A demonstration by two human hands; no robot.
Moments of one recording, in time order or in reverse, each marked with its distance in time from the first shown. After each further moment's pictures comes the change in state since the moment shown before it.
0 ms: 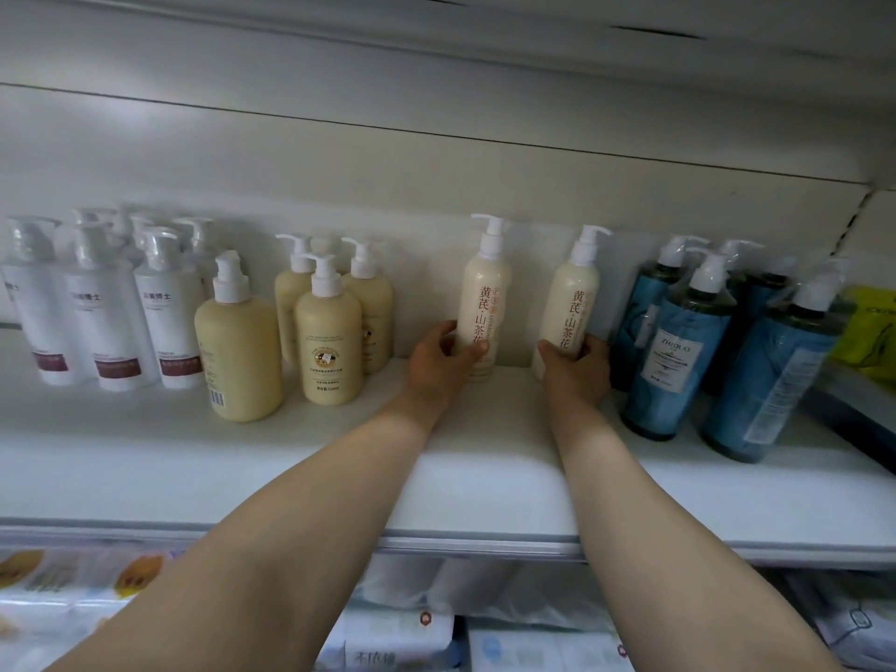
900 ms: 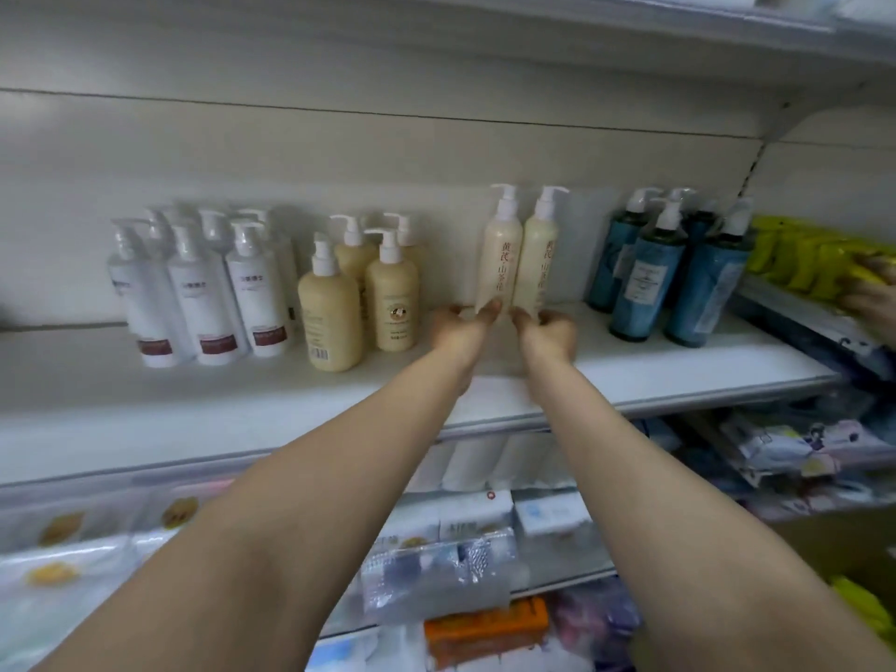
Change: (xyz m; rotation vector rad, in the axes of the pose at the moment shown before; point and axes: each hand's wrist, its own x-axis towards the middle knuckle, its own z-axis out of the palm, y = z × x) left_hand -0.086 0.061 -0.069 -0.077 -0.120 -0.274; right_hand -0.160 -0.060 0.004 -0.118 -0.013 0.151
